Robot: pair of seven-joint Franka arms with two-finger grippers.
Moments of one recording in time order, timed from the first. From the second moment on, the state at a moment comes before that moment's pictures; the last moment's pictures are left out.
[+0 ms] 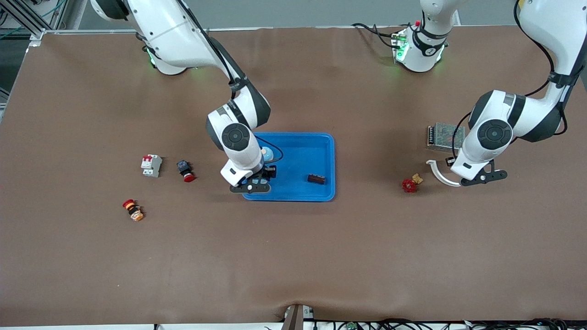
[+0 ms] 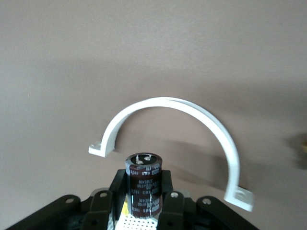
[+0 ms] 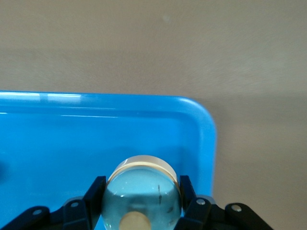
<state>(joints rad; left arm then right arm) 0.58 0.34 -0.59 -2.20 0.66 2.23 -0.61 0.65 0.61 -0.05 -1.69 0.06 2.31 0.56</state>
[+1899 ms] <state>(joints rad) 0.62 0.44 -0.68 -2.08 0.65 2.15 -0.76 -0.15 0.35 -0.07 -1.83 0.03 1.96 -0.89</state>
